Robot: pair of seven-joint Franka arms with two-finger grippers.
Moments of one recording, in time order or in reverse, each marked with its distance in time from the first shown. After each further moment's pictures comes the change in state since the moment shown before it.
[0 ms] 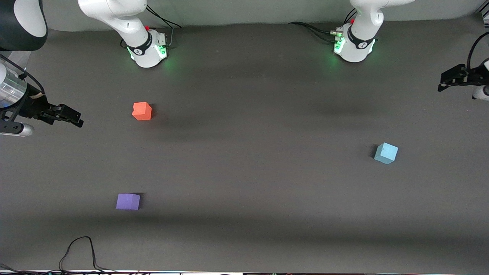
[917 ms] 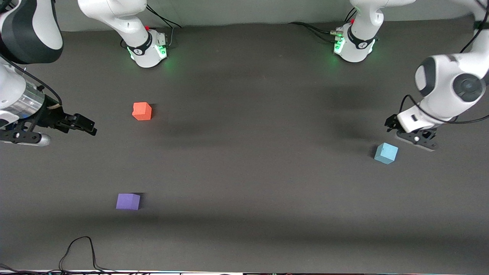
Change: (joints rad) left arm -0.046 0.248 -0.004 -0.512 0.088 0.862 0.030; right arm 0.039 0.046 0.001 -0.033 0.040 0.092 0.025
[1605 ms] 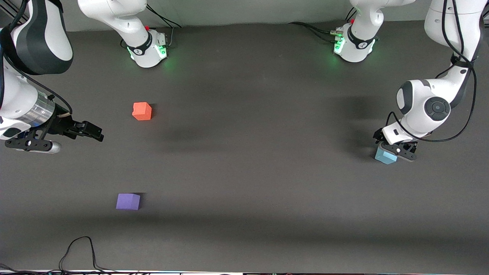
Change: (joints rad) left arm 0.019 0.200 0.010 0.003 0.006 0.223 0.032; right arm 0.009 0.030 0.000 -0.004 0.004 0.033 0.002
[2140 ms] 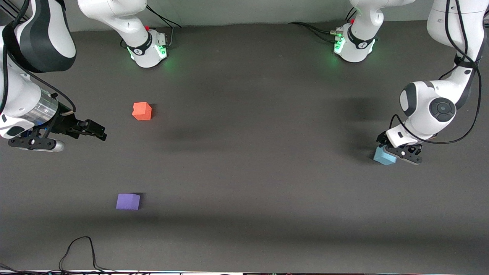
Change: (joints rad) left arm 0.005 0.001 0.000 0.041 0.000 0.000 -0.010; right arm 0.014 -0.006 -0.001 0.001 0.000 0.000 0.004
